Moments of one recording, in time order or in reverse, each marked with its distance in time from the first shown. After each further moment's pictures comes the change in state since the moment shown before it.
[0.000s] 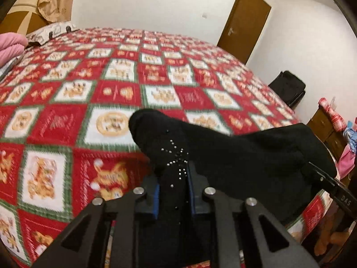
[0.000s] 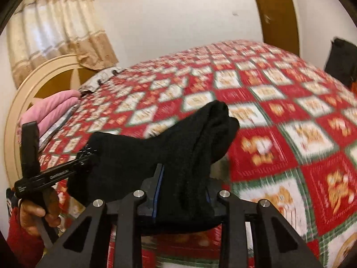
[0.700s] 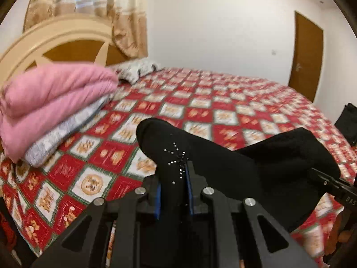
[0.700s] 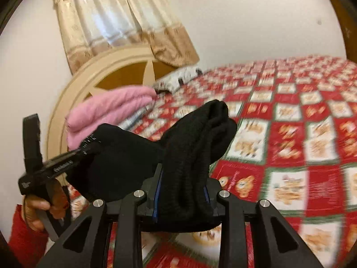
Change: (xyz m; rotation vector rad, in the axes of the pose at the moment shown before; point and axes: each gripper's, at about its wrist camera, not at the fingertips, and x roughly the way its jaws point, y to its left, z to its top) left arm -0.059 0.218 0.090 -0.090 -0.214 0.485; right arm 0.217 0.194 0.105 -0.168 0.030 0.479
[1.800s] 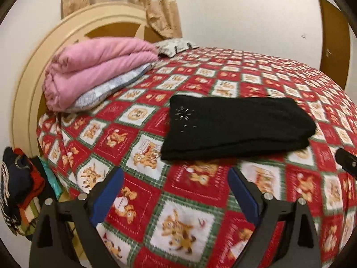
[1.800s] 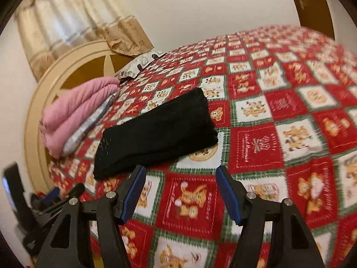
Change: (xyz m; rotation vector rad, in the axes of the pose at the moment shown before) left arm -0.091 -0.023 -0.101 -0.016 0.070 0.258; right arm -0.091 0.062 -0.082 0.182 0.045 -0.272
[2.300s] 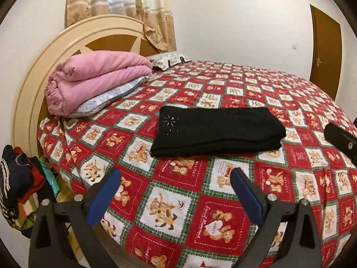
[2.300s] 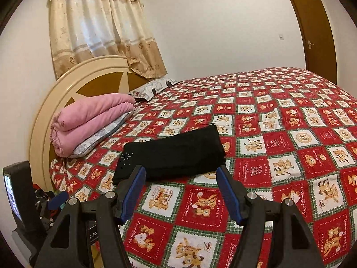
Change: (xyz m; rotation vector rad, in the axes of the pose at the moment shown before) left arm -0.056 -0.007 -0.015 -0.031 -0.084 -0.055; right arm -0.078 0.049 -0.009 -0.130 -0.199 -0.004
